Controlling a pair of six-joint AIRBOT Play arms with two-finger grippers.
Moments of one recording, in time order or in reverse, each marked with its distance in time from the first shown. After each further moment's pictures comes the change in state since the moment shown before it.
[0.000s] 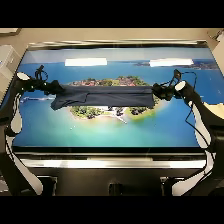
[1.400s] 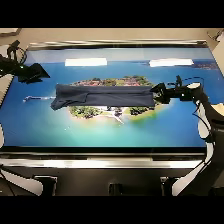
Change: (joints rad) left arm -0.043 0.400 0.003 0.261 -0.208 -0.220; right arm -0.145 -0.184 0.151 0.385 0.385 -0.151
